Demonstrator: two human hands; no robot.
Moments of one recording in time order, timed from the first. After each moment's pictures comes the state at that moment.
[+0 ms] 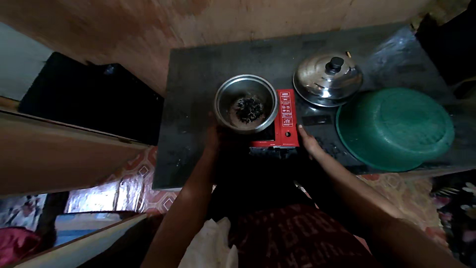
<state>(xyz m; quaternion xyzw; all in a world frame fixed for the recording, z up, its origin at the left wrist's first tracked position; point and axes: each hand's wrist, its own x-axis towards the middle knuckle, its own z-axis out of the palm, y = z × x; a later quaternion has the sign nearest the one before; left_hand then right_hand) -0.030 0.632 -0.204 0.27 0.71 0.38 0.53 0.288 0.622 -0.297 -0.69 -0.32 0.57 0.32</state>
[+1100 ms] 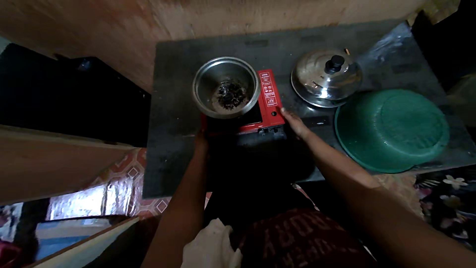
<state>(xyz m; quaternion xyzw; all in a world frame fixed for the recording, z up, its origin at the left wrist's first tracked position) -0.072 0.664 -0.290 0.24 0.72 0.40 0.51 0.269 0.711 -0.318 -0.60 -0.41 0.60 0.33</state>
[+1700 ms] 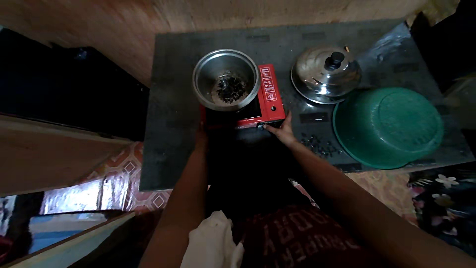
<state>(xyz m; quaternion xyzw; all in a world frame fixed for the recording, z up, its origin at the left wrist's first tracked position) -0.076 0.662 -0.309 0.31 0.72 0.40 0.47 0.228 0.665 -0.335 -0.67 -0.45 0.47 0.37</state>
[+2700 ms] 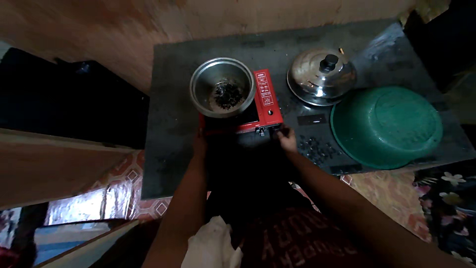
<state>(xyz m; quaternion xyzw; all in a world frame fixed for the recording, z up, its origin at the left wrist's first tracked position) -0.080 0.666 -0.307 0.36 0.75 0.35 0.44 0.231 0.643 -0.333 -0.69 -0.32 0.50 0.41</state>
